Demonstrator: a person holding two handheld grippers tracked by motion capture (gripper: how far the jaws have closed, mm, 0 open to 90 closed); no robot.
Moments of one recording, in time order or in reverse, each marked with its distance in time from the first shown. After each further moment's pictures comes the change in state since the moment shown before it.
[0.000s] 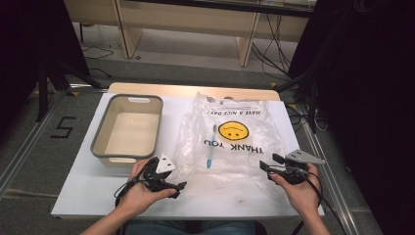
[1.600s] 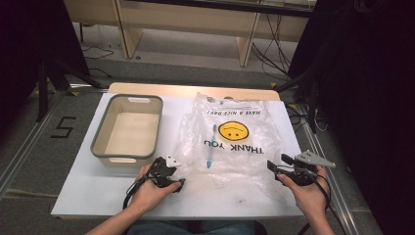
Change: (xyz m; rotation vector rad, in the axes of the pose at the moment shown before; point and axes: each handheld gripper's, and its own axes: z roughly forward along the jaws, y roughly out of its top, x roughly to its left) left arm 0.002 -0.002 0.032 0.162 0.093 -0.125; right arm -0.011 -0.003 -0.017 -0.019 -0.054 0.033
